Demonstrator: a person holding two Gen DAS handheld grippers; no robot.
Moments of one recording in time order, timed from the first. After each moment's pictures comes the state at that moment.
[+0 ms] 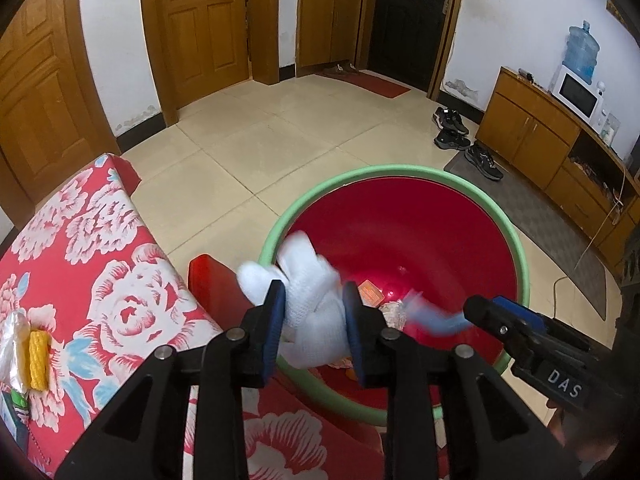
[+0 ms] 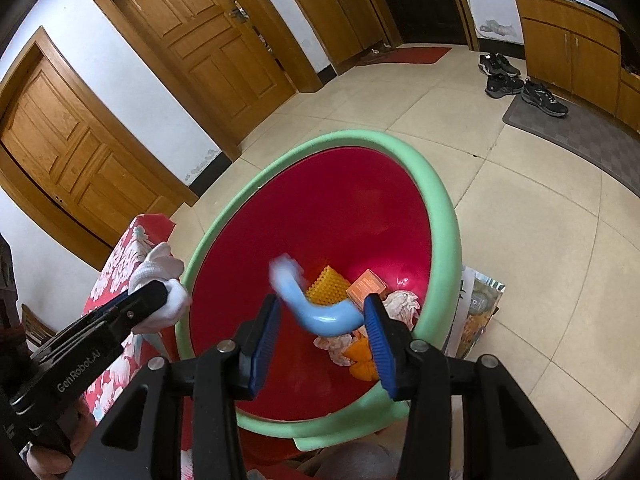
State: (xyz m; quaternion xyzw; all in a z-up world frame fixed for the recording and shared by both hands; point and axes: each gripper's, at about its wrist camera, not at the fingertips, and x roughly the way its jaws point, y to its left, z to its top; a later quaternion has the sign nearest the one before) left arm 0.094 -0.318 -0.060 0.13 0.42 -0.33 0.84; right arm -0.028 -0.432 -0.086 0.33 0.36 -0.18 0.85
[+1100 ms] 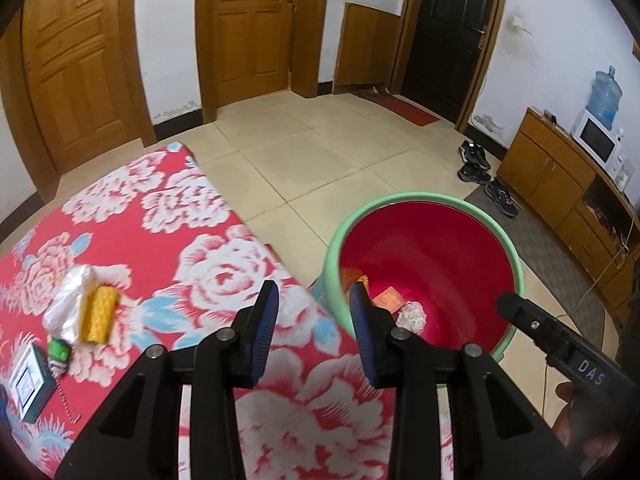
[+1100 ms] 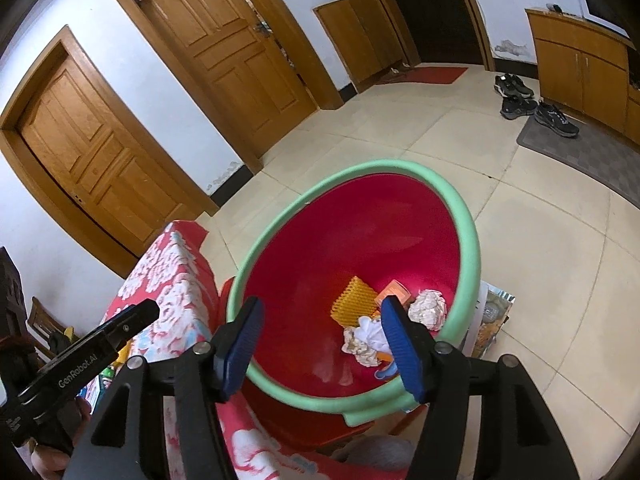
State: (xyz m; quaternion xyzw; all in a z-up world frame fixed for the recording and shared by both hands) left arm 0.090 -0.236 -0.023 0.07 0.41 -0.28 0.87; right arm -0.041 -0.402 -0.045 0.31 0.33 -0.16 0.88
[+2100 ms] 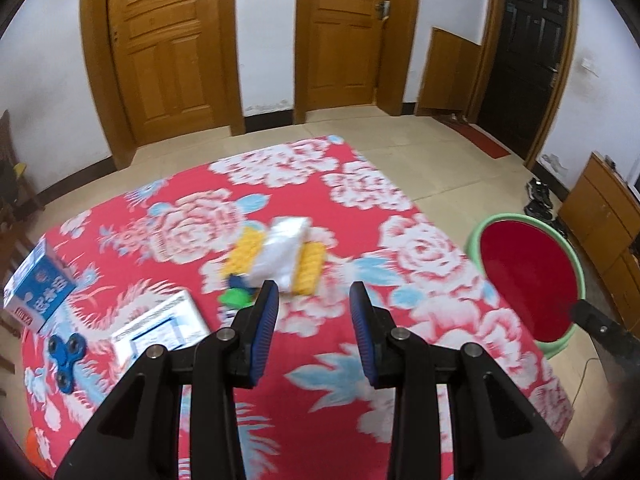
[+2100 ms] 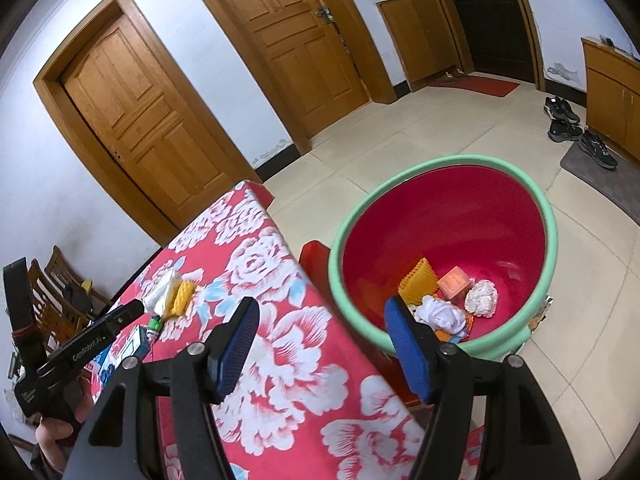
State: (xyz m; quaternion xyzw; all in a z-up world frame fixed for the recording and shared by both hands) left arm 0.100 -0.078 -0.014 0.04 0.40 -0.15 0.90; right arm -0.030 -0.313 -0.015 0.27 0.35 -0.08 0.90
